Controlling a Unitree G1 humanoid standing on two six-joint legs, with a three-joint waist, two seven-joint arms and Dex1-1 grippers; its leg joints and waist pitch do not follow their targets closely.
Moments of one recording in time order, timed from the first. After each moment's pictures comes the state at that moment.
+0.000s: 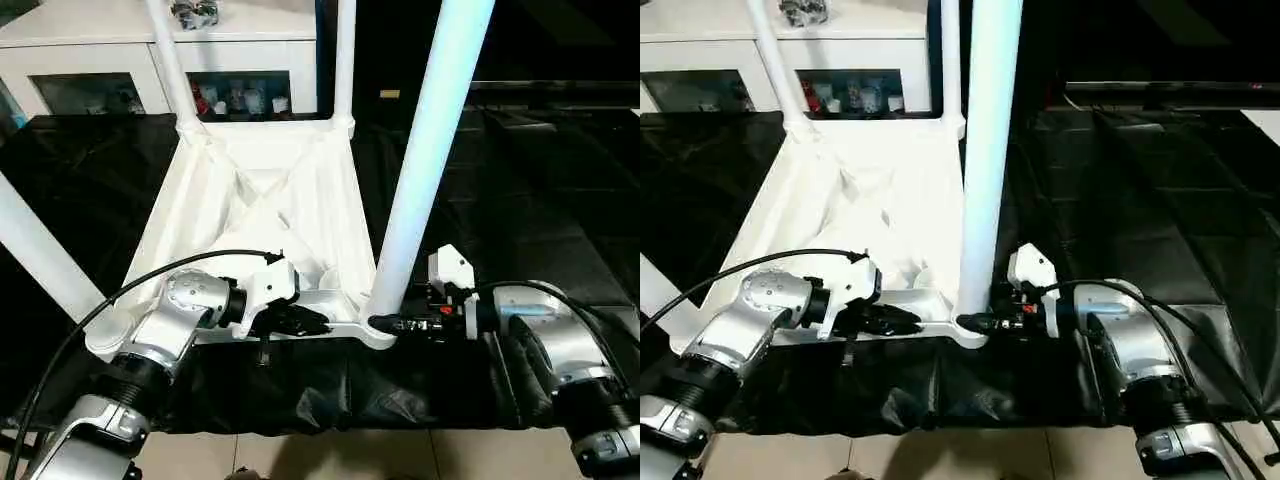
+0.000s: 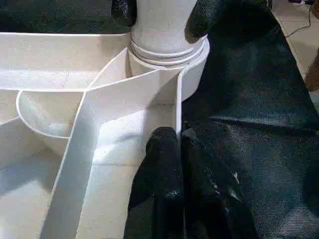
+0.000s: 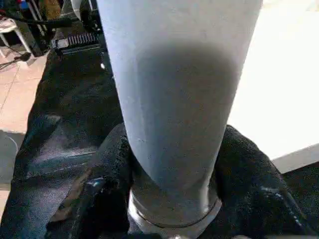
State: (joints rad) left arm -0.50 0.37 -0.30 0.52 -0.03 -0.02 -1.27; right arm -0.39 -0.42 0.16 0.40 0.18 0.10 1.27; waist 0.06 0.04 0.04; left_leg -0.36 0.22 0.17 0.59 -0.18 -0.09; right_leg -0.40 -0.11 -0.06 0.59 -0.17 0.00
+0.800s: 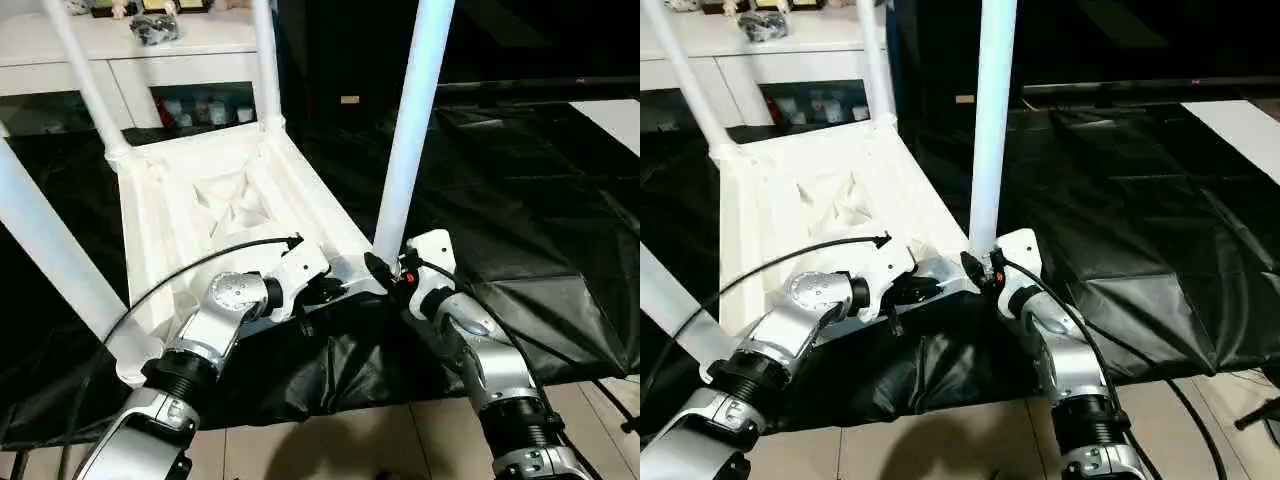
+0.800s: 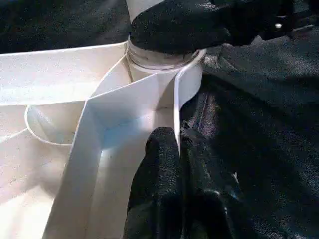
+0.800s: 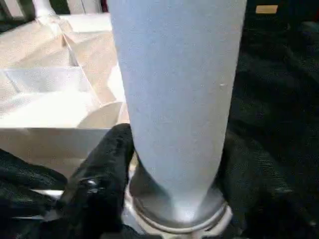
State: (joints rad) left arm -0.55 0.17 -0.26 0.62 0.09 0.06 -0.87; right arm -0.35 -0.06 0.00 0.43 0.08 0.13 0.47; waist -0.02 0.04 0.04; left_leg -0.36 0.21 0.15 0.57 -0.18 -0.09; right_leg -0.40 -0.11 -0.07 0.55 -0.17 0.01
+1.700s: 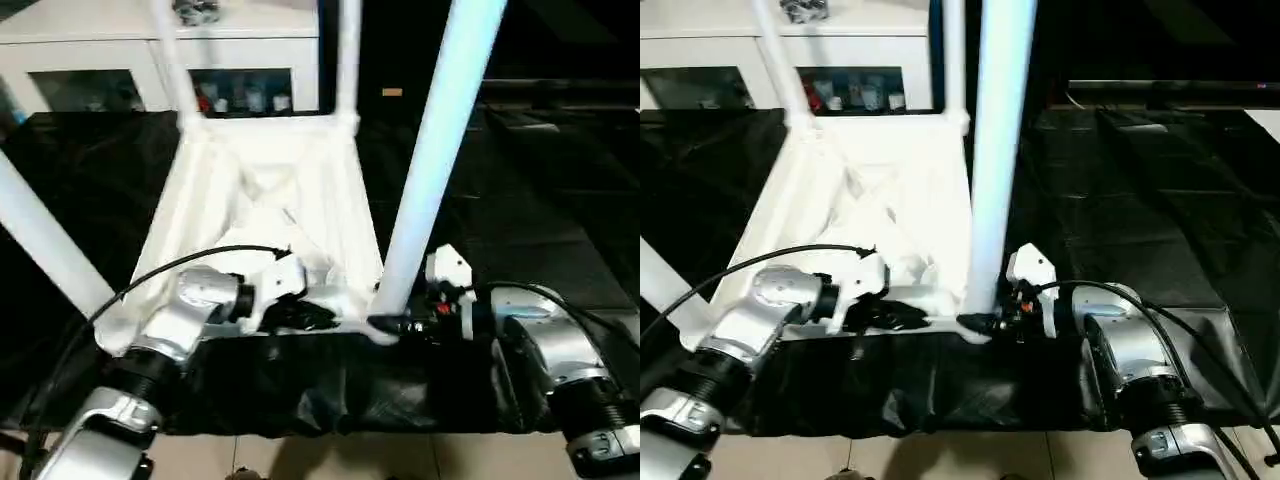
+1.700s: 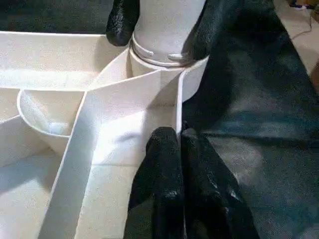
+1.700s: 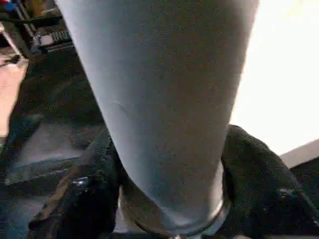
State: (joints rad) left arm -0.53 0.35 -0.29 0.56 -0.02 -0.02 -1.27; right arm -0.41 -0.40 0.16 0.44 0.17 0.11 1.25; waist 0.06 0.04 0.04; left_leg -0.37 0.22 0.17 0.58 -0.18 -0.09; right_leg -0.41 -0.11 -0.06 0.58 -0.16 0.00
